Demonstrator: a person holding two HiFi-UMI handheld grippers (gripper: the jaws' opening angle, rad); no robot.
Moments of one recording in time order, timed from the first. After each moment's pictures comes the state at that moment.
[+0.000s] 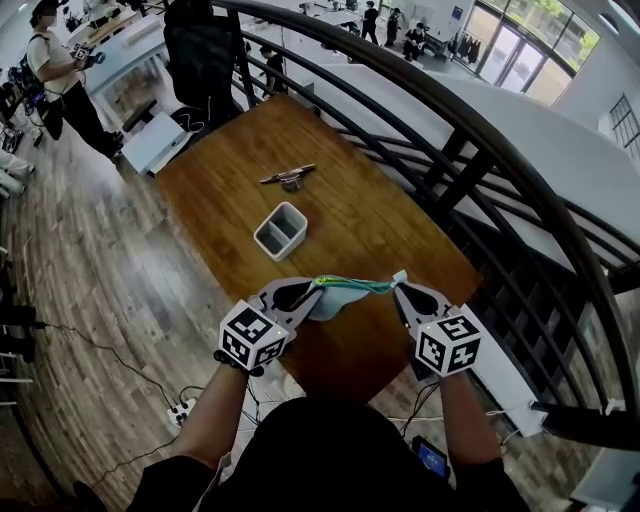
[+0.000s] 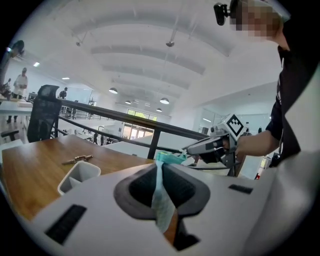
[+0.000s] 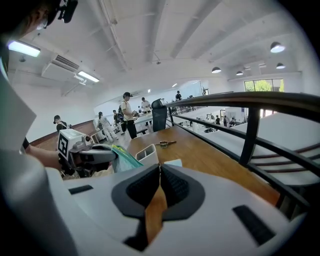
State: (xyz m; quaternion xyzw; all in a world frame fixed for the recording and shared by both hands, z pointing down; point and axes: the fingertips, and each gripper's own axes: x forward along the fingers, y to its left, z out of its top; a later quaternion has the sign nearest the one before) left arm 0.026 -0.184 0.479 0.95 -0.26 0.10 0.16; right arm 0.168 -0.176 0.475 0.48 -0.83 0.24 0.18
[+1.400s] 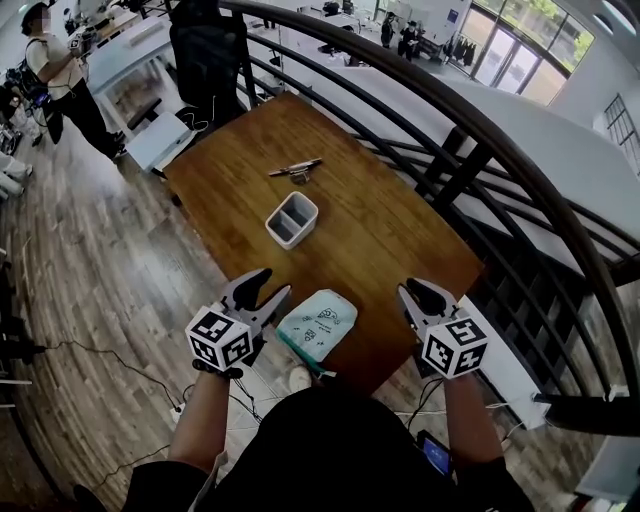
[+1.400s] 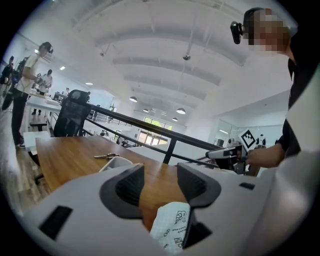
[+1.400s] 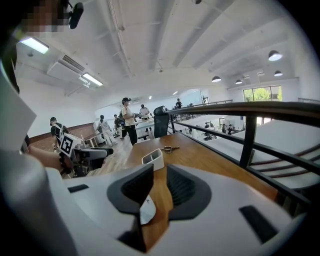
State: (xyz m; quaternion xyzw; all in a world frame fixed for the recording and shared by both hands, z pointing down) left arm -0.084 -0.168 0.476 0.91 -0.36 0.04 0.19; right arm 0.149 -0.140 0.458 0.49 -0.83 0.21 0.16
